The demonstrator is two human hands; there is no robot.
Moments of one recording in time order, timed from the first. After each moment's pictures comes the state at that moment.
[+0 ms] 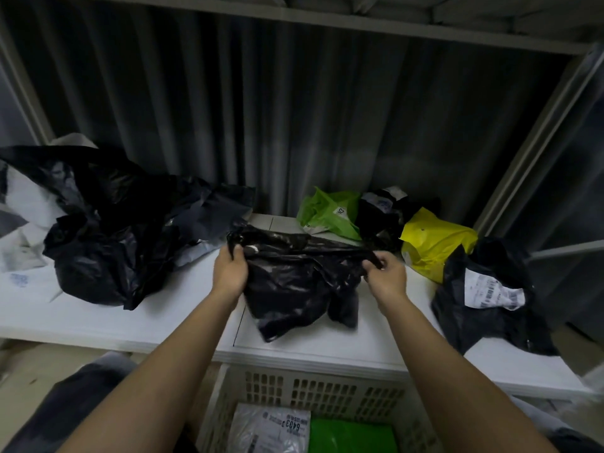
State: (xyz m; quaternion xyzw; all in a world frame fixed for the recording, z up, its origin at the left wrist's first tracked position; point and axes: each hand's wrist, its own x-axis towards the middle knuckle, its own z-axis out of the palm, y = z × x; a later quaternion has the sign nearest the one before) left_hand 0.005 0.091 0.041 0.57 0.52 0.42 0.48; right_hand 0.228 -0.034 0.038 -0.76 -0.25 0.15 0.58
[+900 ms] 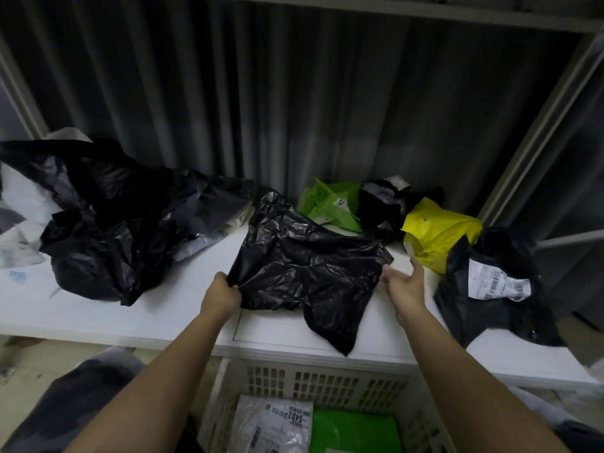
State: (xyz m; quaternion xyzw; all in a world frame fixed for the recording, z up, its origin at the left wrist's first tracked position) left_hand -0.018 0.092 -0.012 0.67 0.61 0.21 0.37; right_hand 0.264 -0.054 -0.007 -0.71 -0.13 0.22 0.65
